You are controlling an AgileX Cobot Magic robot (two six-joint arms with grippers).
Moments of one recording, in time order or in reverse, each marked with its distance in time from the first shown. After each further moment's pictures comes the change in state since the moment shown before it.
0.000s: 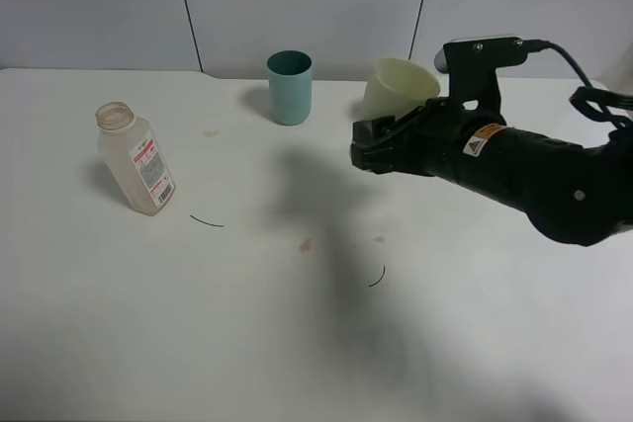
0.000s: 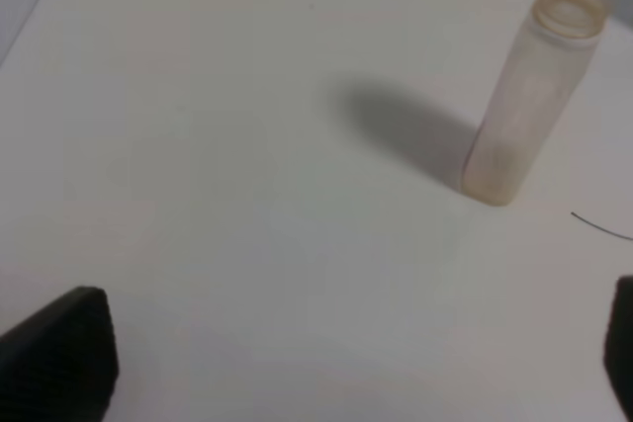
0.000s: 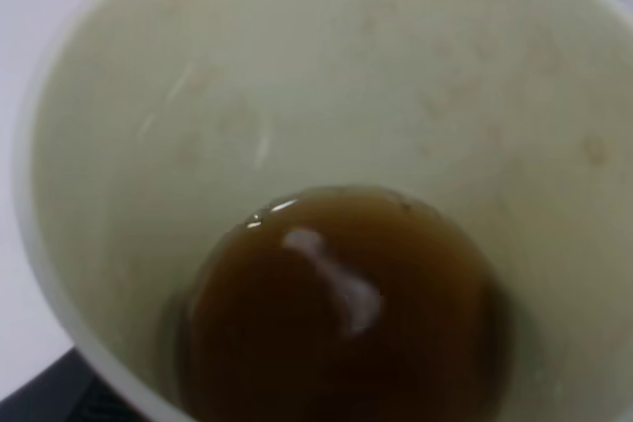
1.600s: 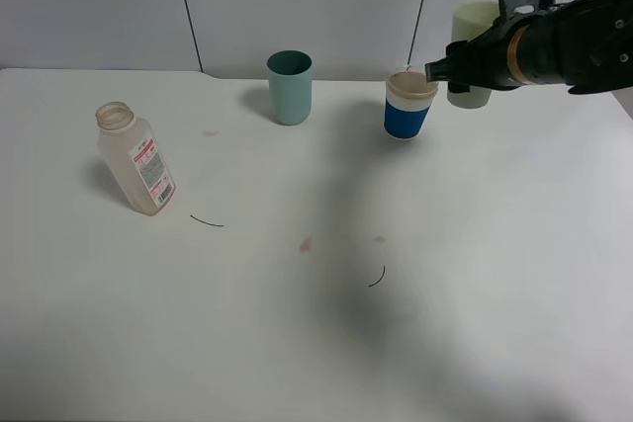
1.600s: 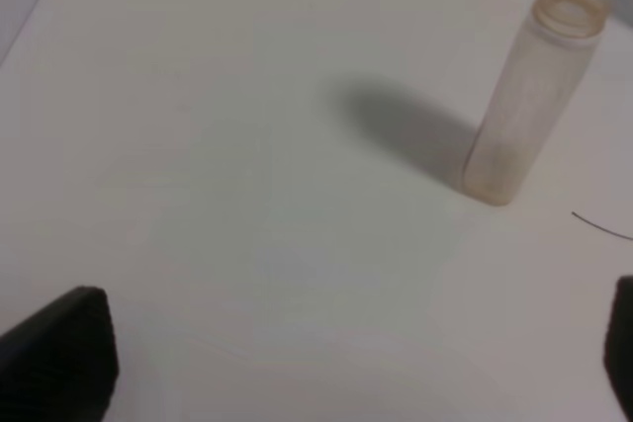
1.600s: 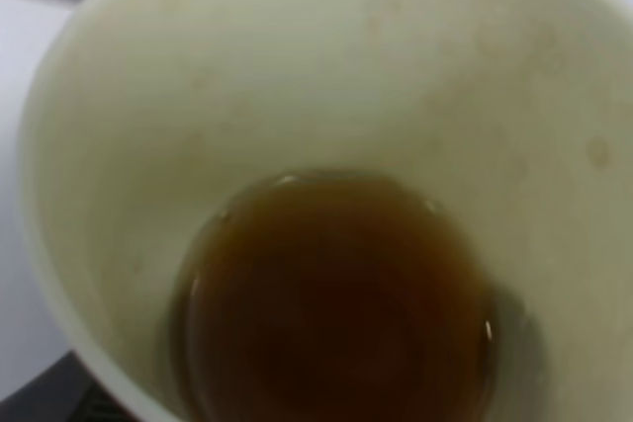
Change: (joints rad) left arm 0.000 0.000 0.000 0.001 0.000 0.000; right arm -0.300 0.052 -0.359 -2.002 0.844 1.764
